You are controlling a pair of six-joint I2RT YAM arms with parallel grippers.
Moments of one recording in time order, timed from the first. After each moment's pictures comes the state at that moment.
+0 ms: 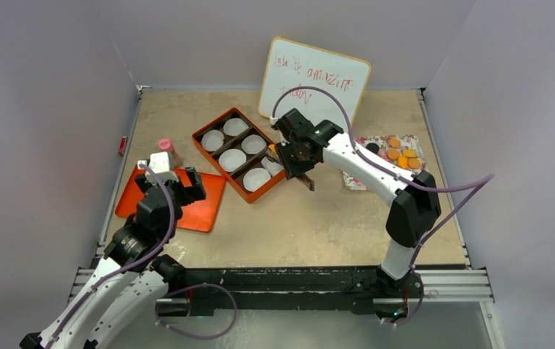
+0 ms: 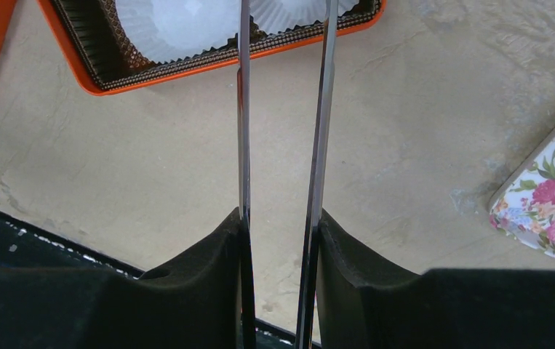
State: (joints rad) left arm -0.58 0.49 0.66 -0.49 -0.64 -0.33; right arm 0.73 1.76 1.61 -0.97 0.04 0.27
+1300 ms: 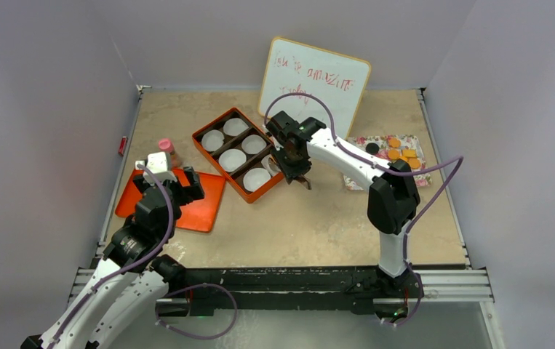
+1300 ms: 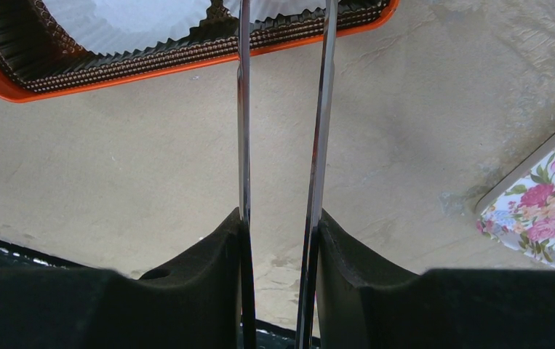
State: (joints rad) left arm -0.56 0.48 0.66 -0.49 -0.64 -0.32; right arm 0.74 1.94 1.72 -1.06 0.07 0.20
